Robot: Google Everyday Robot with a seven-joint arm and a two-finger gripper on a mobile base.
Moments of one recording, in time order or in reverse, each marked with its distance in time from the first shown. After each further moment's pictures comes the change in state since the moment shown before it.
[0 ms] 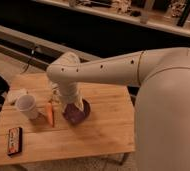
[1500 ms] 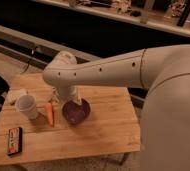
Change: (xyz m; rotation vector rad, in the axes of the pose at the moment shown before) arm -0.018 0.008 -0.026 0.016 -0.186 -0.093
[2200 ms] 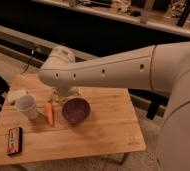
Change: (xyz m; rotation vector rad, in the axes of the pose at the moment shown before) arm -0.021 -0.010 -0.039 0.041 -0.147 -0.012
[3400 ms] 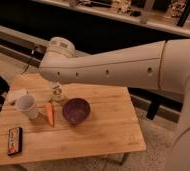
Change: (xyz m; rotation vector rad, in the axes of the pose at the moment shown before) arm -0.059 -0.024 -0.034 0.049 -0.217 -0.001
